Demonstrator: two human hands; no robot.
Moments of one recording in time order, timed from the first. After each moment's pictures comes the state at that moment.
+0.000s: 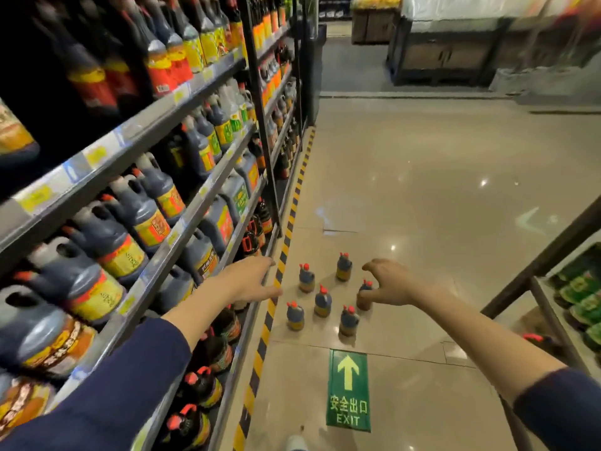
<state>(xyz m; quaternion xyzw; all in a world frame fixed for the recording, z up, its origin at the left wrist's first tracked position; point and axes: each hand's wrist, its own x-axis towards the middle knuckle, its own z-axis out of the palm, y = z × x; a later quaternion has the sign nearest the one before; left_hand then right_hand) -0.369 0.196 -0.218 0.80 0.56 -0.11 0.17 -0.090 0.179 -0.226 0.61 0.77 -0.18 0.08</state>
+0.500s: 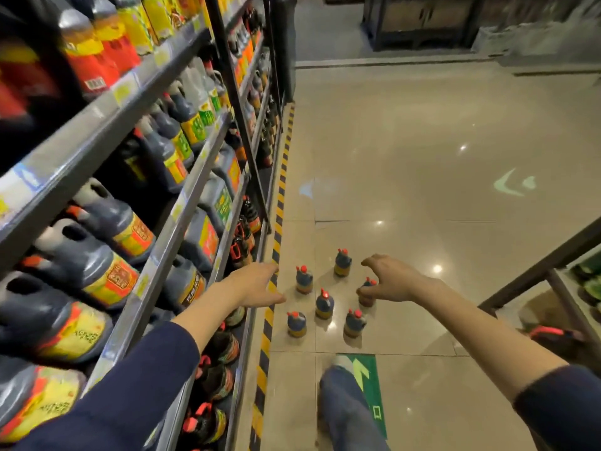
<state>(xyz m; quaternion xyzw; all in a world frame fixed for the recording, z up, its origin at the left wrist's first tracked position) -0.386 0.355 -0.265 0.81 0.51 -0.17 0.22 -0.115 0.315 -0.265 0.65 0.72 -0.21 0.08</state>
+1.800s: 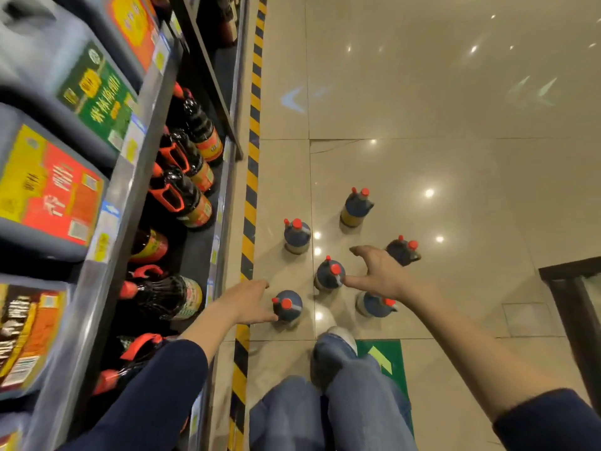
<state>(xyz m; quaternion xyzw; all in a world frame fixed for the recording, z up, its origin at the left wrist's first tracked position) -0.394 0.555 -0.732 0.74 0.51 -0.27 0.36 -0.129 0.530 -0.676 0.68 0.63 -0.37 0.03</state>
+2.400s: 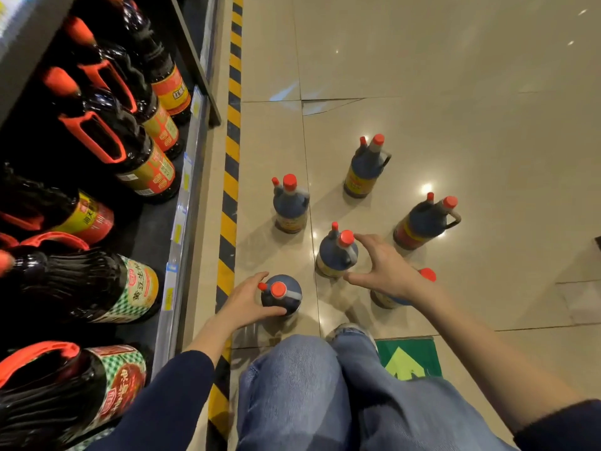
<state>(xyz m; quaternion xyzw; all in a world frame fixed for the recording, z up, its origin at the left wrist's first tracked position) -0.399 0.522 -0.967 0.66 0.60 -0.03 0.46 -0.131 0.500 -0.870 0.68 0.63 -0.36 -0.06</state>
